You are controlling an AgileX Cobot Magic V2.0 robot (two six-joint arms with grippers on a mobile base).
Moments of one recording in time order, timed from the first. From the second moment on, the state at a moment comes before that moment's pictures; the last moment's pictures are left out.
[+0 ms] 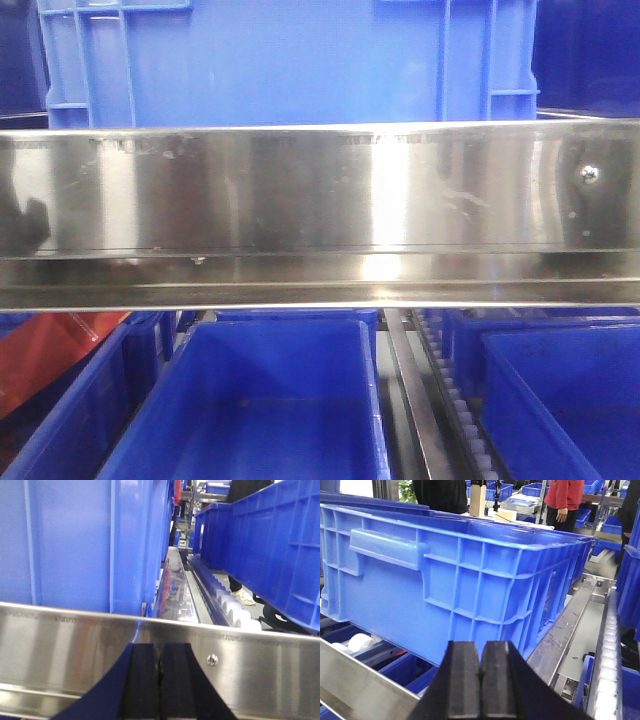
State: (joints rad) left arm -0.04 0.01 0.00 0.01 0.09 -0.07; right arm 0.54 0.48 -0.40 0.06 0.06 -0.09
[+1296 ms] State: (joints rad) left arm -0.04 0.01 0.00 0.01 0.07 -0.07; right arm 0.33 0.37 -0.32 0.07 0.09 -0.09
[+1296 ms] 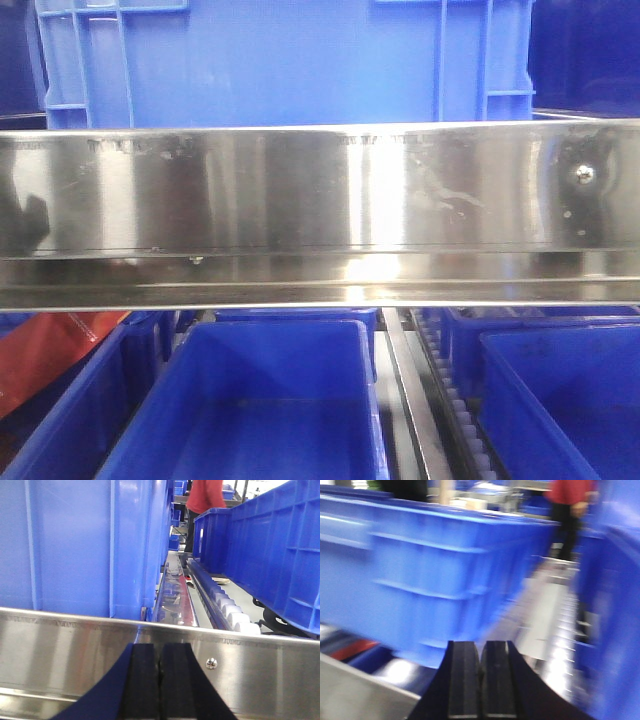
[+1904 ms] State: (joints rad) left arm -0.04 0.01 0.00 0.01 0.07 -0.07; right arm 0.00 0.01 0.00 0.11 0.10 -0.09
